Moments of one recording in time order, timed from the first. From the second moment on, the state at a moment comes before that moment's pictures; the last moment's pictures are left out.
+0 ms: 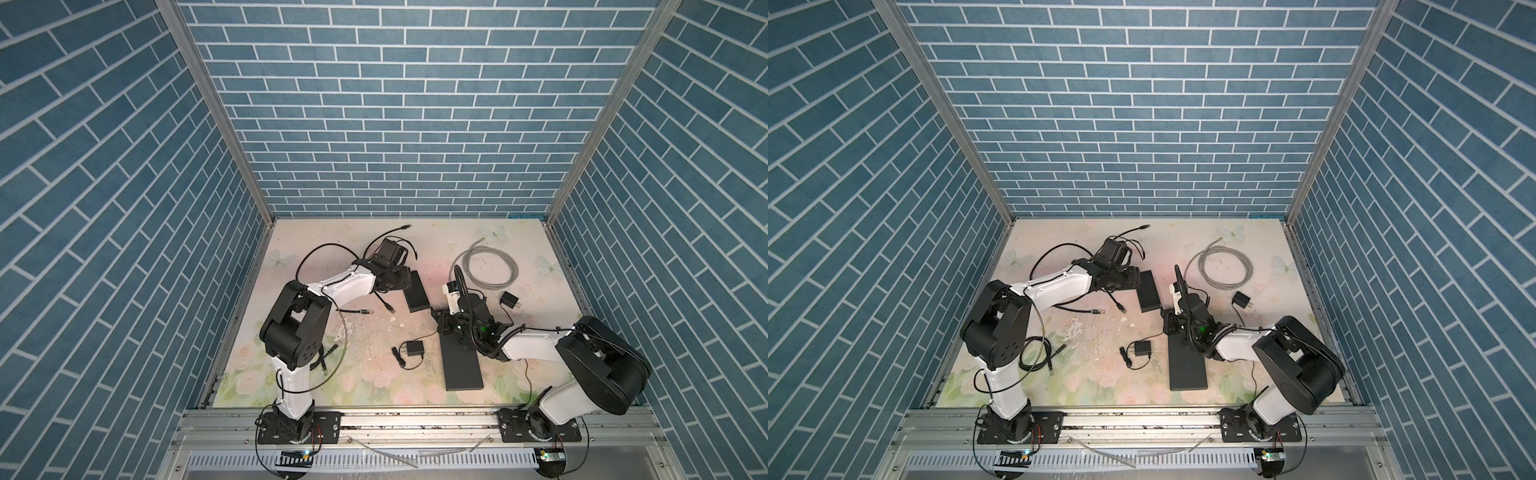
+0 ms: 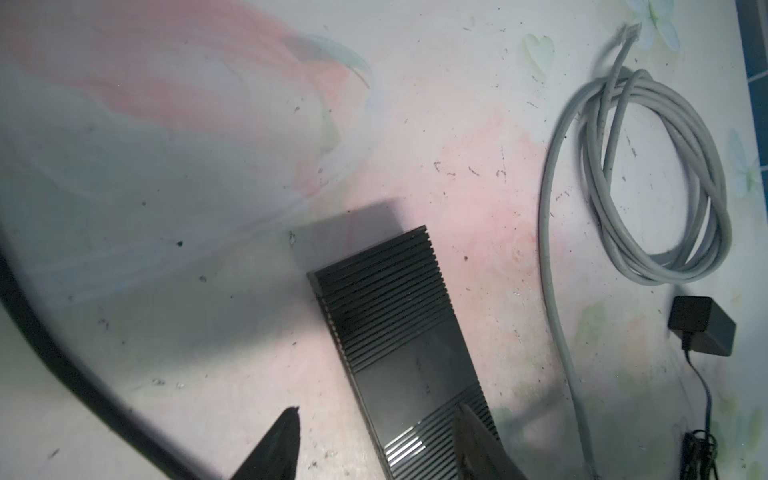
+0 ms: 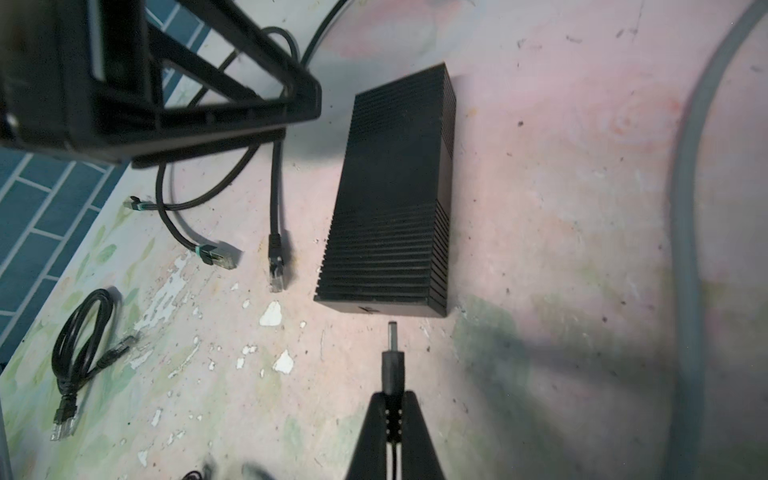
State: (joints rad) left arm -0.58 1.89 1.32 -0.35 0.06 -0.53; right arm 0.75 1.55 0.49 0.45 -0.10 0.52
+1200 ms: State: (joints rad) left arm -0.50 2.16 1.64 -0.49 0.25 -0.15; right arm 0.77 1.79 0.56 0.65 -0.17 0.53
